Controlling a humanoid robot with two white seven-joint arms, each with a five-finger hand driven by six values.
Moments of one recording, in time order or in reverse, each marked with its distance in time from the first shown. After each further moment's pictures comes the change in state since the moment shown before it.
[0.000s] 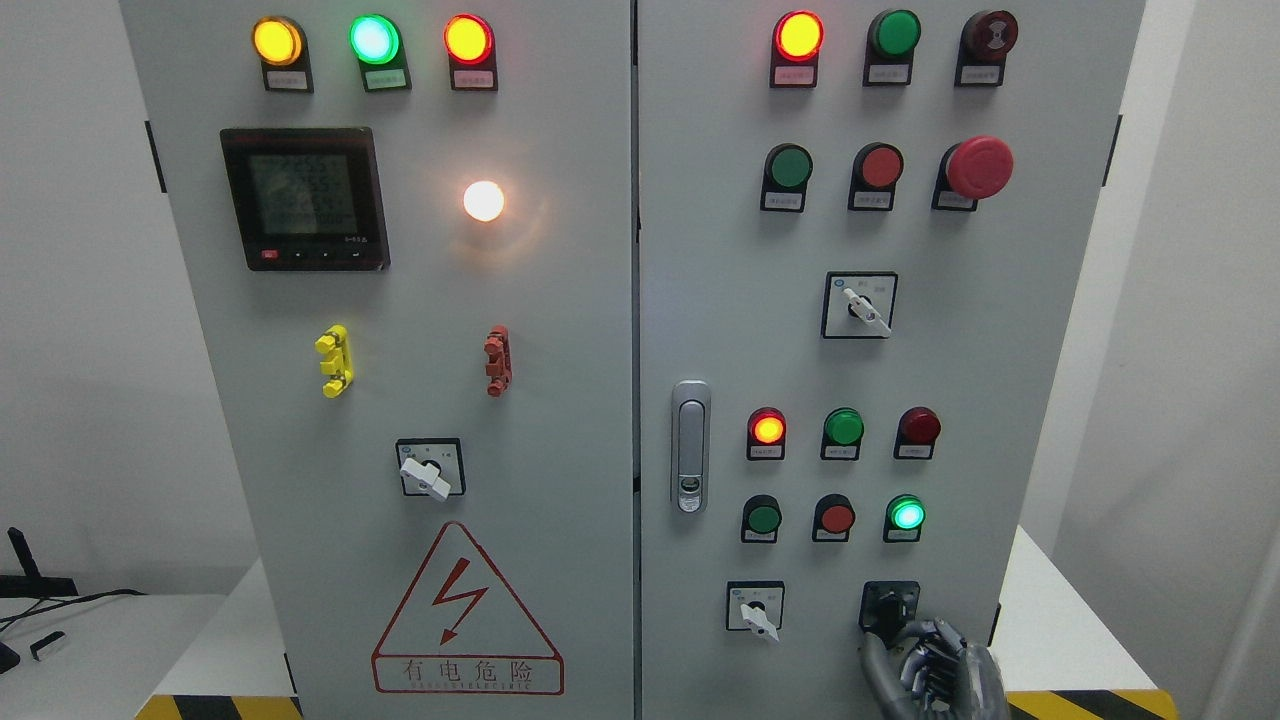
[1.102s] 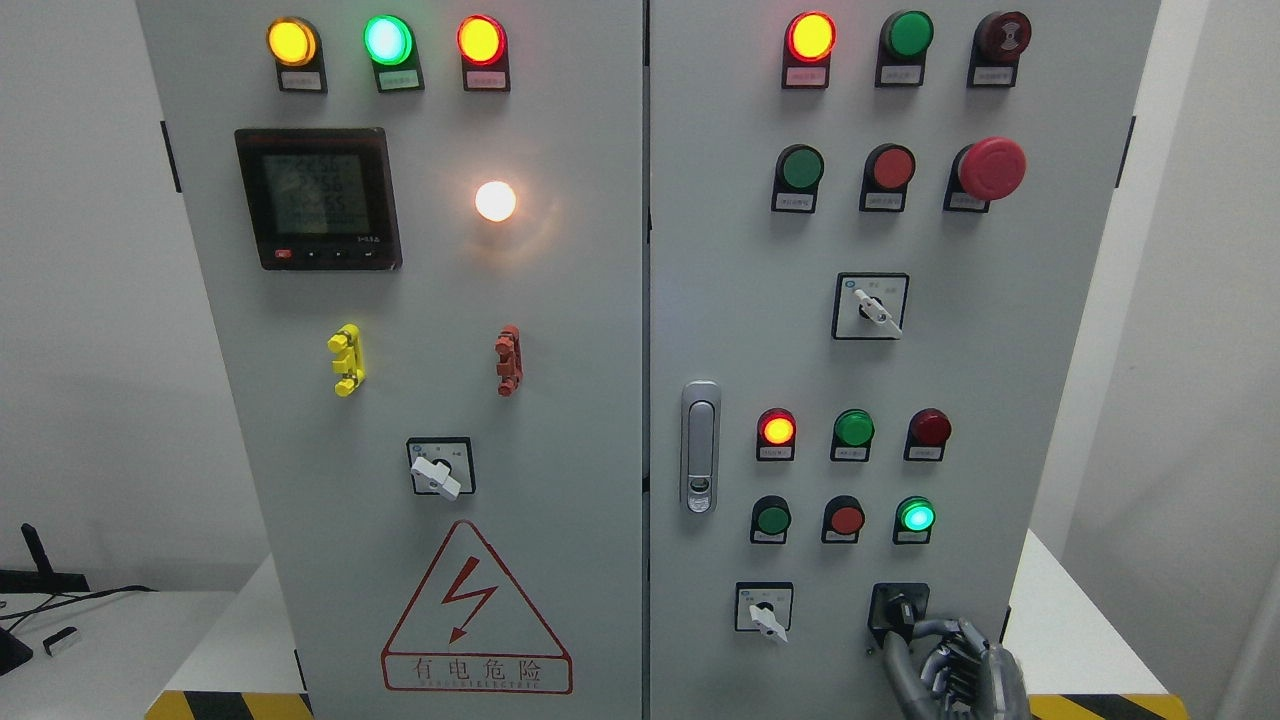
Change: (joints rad) left arm 0.000 0.000 0.000 0.000 0.000 0.000 0.000; right arm 0.004 -0.006 -0.042 0.001 -0.002 -0.002 -0.001
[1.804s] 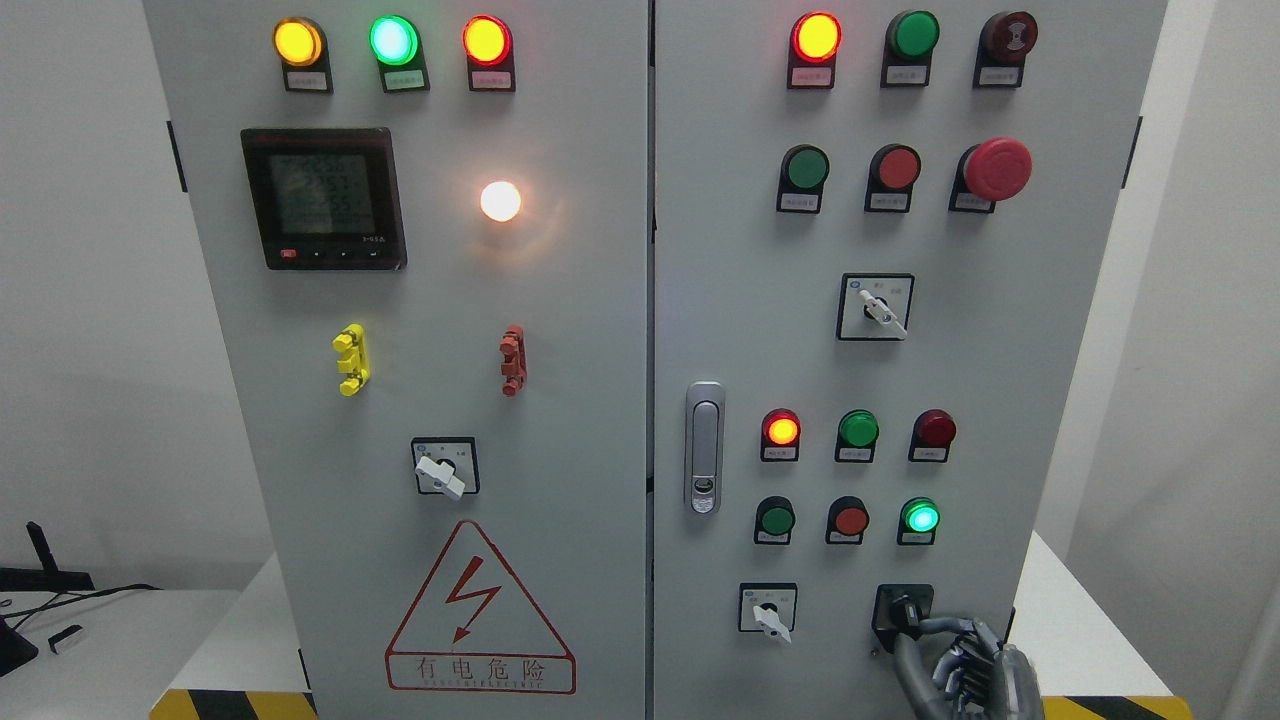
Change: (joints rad) left arm 0.000 0.000 0.000 0.000 0.000 0.000 0.000; right arm 0.002 -0.014 -0.011 -0.003 -0.004 -0.003 0.000
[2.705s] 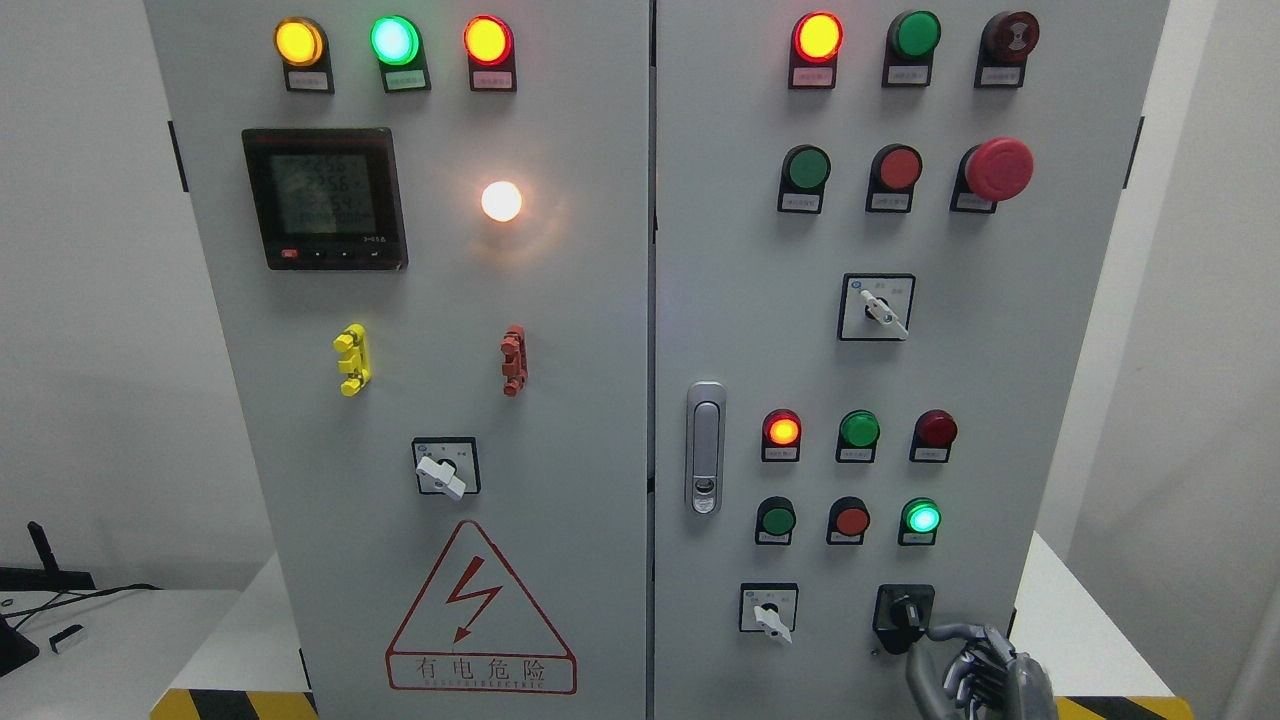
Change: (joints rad) left arm 0.000 0.000 0.000 0.000 0.000 0.000 0.000; right arm 0.061 -0.031 0.002 -0.025 -0.007 -0.145 0.001
